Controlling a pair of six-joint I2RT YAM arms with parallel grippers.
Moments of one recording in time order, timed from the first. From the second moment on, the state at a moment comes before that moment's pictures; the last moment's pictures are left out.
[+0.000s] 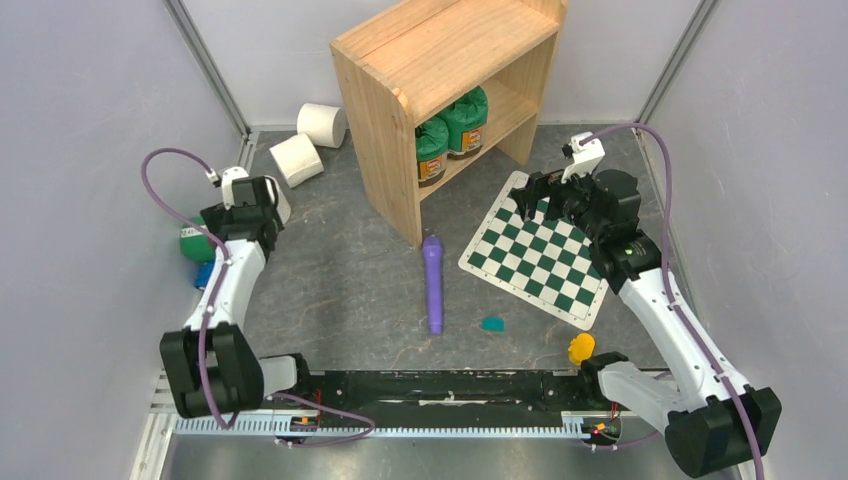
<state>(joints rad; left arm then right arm) 0.10 1.21 0.88 -0.39 -0.58 -0.19 0.26 1.00 0.91 -0.14 -0.17 0.06</state>
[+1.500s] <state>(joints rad) 0.28 1.77 1.09 -0.21 -0.83 0.03 0.28 1.13 0.98 -0.16 -0.17 0.05</state>
